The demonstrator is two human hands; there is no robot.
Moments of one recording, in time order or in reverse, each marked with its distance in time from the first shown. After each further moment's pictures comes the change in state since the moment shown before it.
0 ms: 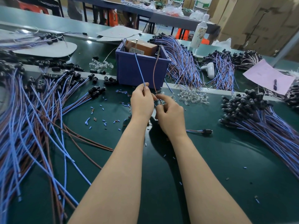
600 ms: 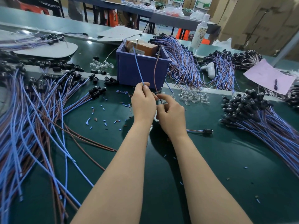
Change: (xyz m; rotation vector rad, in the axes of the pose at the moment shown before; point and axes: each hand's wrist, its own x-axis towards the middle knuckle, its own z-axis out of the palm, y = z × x) left_hand -0.009 0.003 0.003 0.024 0.083 0.080; right_hand 0.000 -0.003 -0.001 0.003 0.015 0.001
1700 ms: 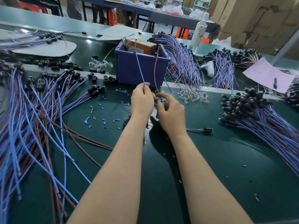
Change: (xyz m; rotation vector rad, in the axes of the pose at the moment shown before) left_hand 0.008 0.000 -0.002 -0.039 -0.111 -0.114; right_hand 0.000 0.001 -0.001 0.004 0.002 0.011
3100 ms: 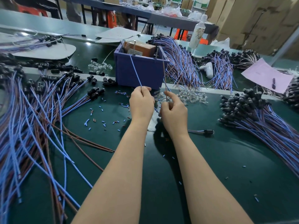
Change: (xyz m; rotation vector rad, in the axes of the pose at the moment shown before) left_hand -0.008 0.005 0.000 0.058 0.081 0.014; right_hand 0.003 0.002 -0.003 0.099 0.081 0.093
